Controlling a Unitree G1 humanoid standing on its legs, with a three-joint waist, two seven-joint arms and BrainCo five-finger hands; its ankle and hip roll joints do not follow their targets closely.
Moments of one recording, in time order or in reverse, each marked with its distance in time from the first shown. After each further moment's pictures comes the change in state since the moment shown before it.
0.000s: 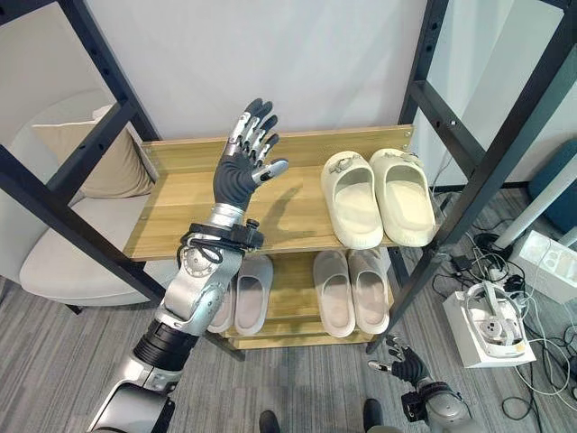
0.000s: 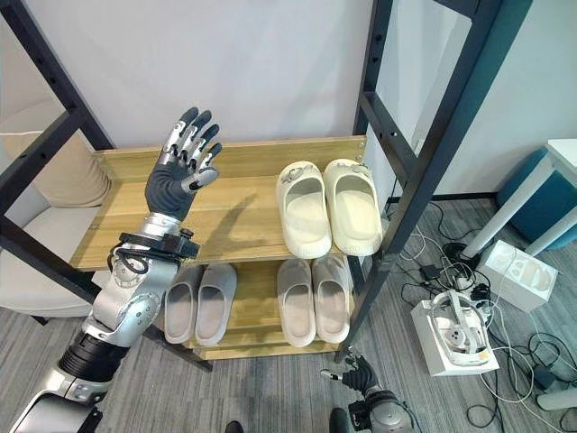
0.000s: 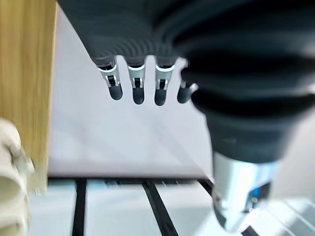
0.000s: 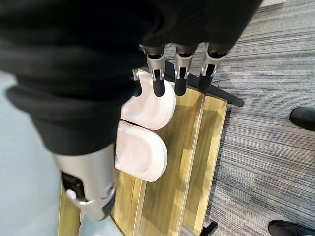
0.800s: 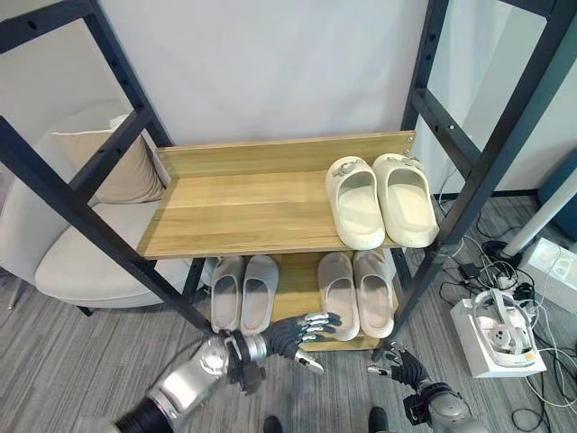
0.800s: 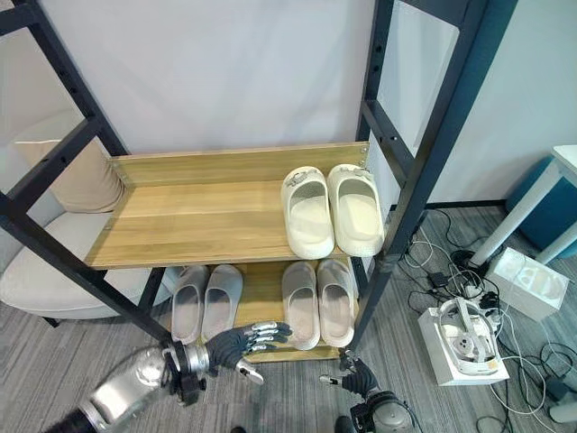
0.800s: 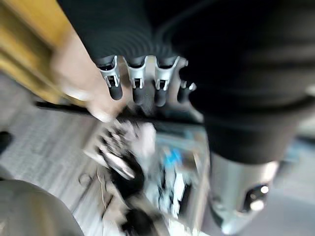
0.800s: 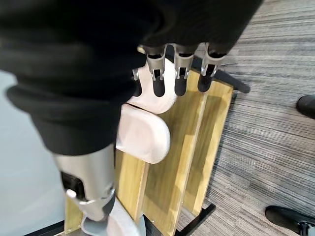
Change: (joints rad) left arm 0.470 0.012 -0.303 0.446 0.306 0.182 -0.452; right arm -0.033 -0.004 0.000 0.039 -0.002 -0.009 0.072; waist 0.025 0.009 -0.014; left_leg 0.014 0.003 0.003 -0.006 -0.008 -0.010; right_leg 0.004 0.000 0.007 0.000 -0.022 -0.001
